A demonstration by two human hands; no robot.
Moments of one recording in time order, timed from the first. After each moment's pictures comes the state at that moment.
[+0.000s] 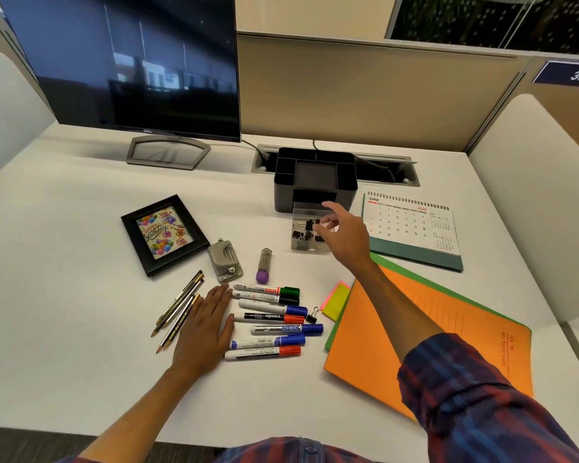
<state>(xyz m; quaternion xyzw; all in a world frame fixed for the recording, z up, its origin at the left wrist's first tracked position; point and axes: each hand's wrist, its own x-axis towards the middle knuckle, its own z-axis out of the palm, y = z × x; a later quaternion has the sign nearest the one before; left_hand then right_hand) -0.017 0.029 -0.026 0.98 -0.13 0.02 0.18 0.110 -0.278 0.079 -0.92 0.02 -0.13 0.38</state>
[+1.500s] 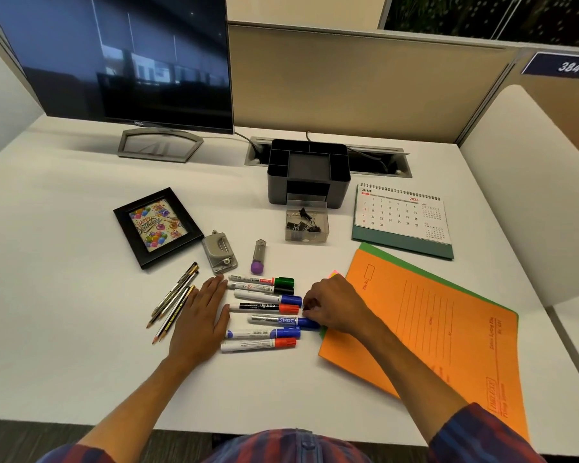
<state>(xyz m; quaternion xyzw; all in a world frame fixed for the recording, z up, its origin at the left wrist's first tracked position) -0.018 0.026 -0.021 0.98 -0.12 0.03 0.17 -0.001 -0.267 0.056 -0.97 -0.18 0.12 0.12</state>
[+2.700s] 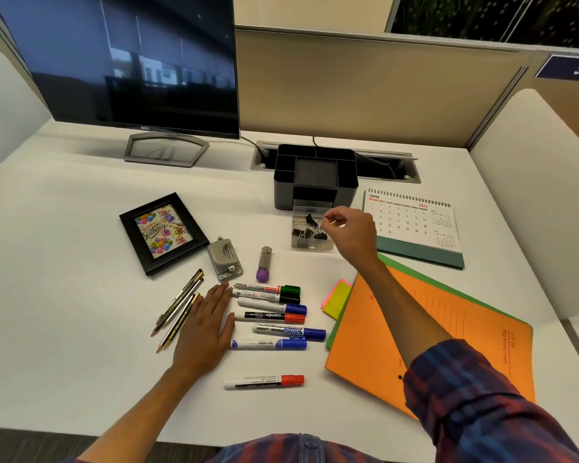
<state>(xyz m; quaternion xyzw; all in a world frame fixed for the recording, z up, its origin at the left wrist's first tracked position) -0.017 0.028 -0.021 0.98 -0.12 0.01 0.17 0.103 -0.282 0.090 -0.91 0.04 -0.15 0.39</state>
